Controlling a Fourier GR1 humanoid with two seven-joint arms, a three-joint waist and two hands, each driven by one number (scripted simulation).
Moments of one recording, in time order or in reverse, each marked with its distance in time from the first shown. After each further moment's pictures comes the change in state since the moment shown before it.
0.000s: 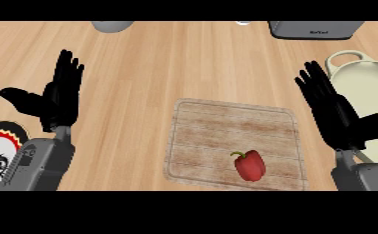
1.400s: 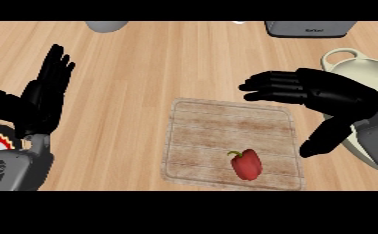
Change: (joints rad) left arm 0.071 0.111 -0.057 -0.276 -0.090 0.005 0.232; right arm -0.415 -0.356 0.300 -0.016 0.654 0.568 -0.547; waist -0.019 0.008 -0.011
